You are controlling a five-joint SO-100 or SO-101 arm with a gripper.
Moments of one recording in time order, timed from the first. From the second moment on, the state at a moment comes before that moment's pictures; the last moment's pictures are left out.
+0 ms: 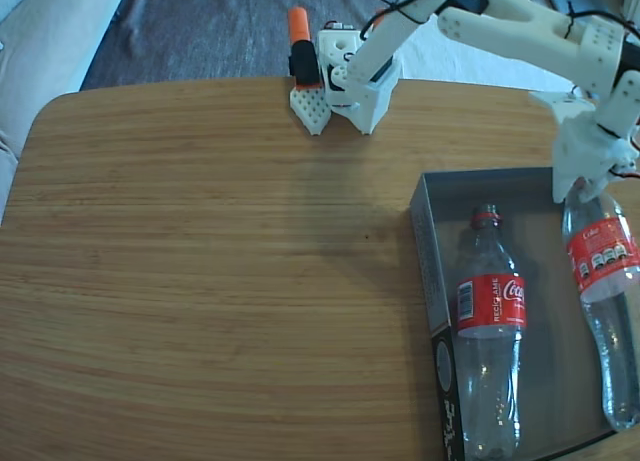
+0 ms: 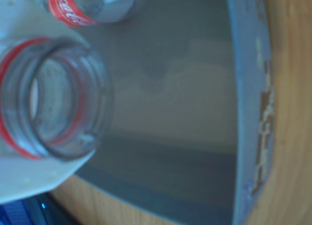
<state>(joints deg) -57.9 62.7 49.3 89.3 -41.7</state>
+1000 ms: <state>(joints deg) -55.2 56.1 47.5 88.8 -41.7</state>
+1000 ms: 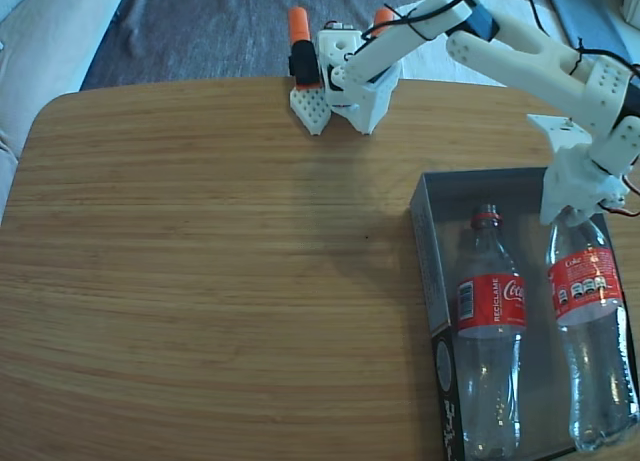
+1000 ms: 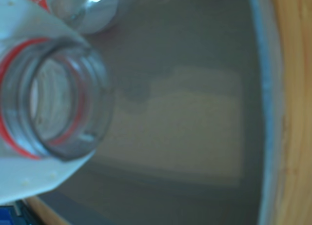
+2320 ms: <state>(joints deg) -59.2 56.1 51.9 88.4 -41.7</state>
